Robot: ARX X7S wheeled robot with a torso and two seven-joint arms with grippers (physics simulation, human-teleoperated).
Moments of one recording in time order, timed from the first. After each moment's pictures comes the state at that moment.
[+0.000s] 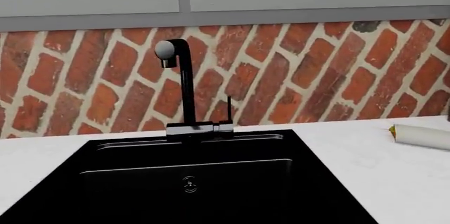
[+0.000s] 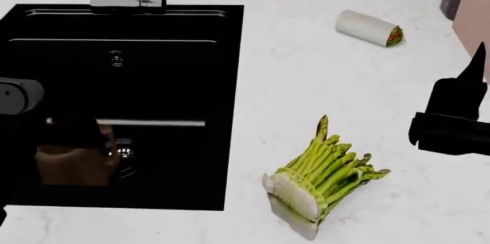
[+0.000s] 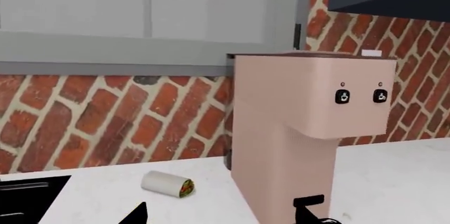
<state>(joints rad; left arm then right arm) -0.59 -0.22 0.03 0.40 -0.28 -0.86 -0.07 0.75 0.64 0.40 -0.77 1.38 1.38 0.94</state>
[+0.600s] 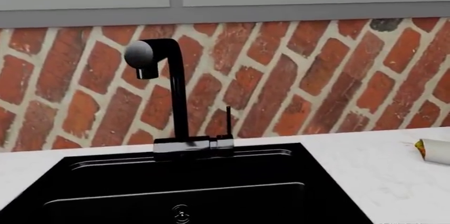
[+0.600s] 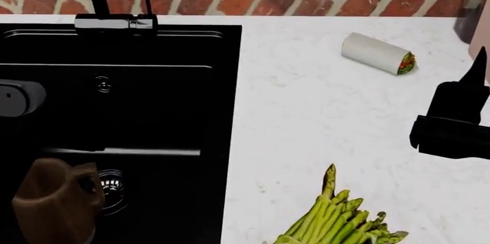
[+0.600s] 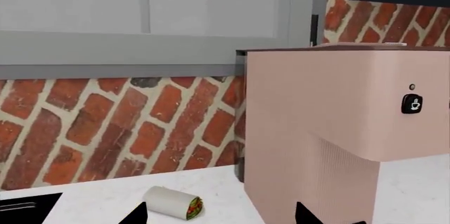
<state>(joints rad) -0.58 -0.22 0.03 0.41 -0.30 -0.86 -0.08 0.72 0.66 0.40 -0.76 1.40 1.33 0.95</state>
